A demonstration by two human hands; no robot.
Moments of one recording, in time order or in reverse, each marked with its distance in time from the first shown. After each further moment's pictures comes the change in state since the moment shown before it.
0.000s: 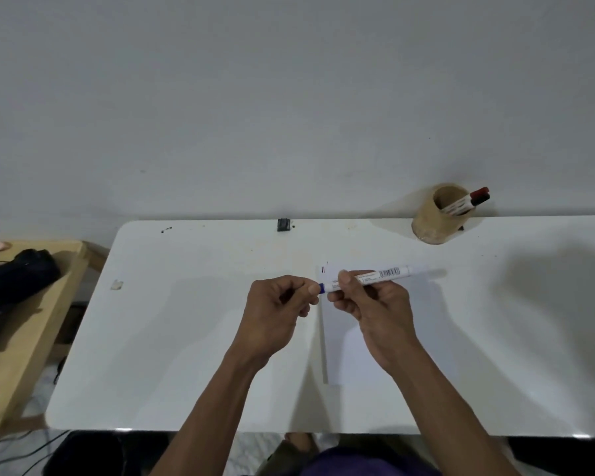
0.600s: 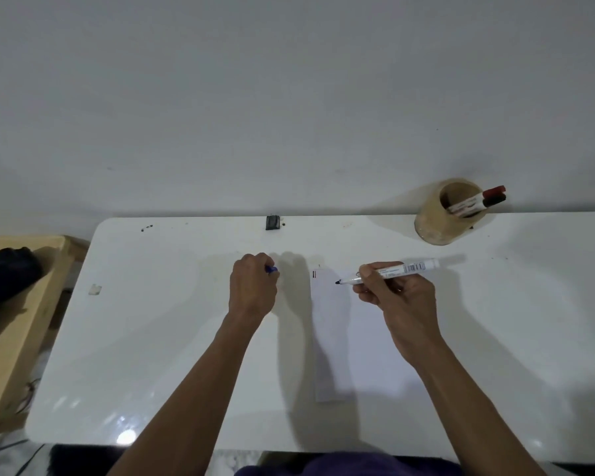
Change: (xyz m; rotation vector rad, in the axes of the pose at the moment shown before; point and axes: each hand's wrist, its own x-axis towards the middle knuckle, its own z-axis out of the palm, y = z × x) left_hand 0.109 -0.057 -0.001 0.791 0.233 -0.065; right_hand 0.059 0.005 -0.052 -0.125 0.123 -0.026
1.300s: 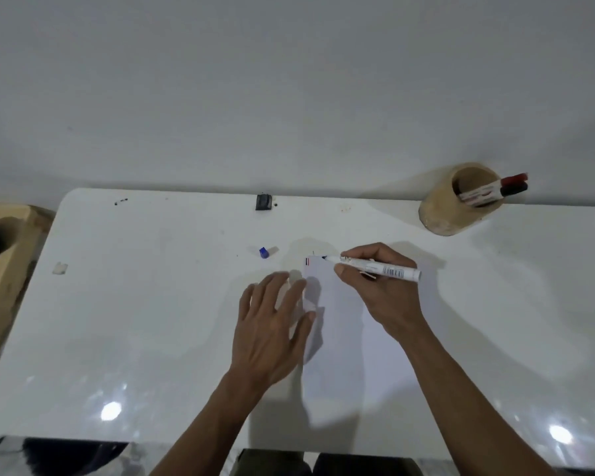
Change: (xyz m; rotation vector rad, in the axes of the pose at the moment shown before) left_hand -0.087 -0.016 0.043 0.209 0.032 0.436; right_hand 0.032 0.027 0.004 -0.200 -0.142 -0.161
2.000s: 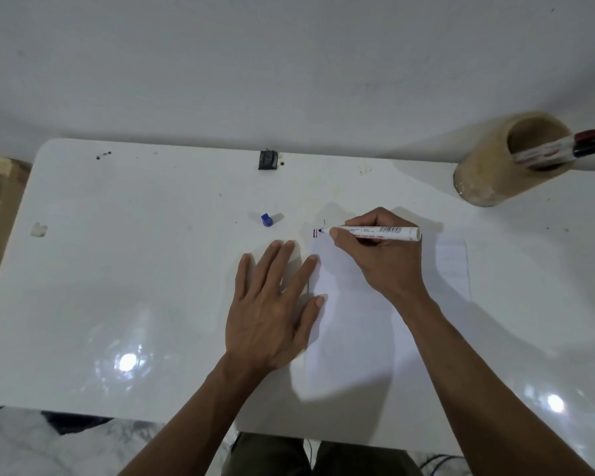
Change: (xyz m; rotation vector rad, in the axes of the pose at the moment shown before) left_hand -0.005 -0.013 0.022 0.180 -0.058 0.021; right_hand 0.025 0.032 0.015 -0.248 0.043 -0.001
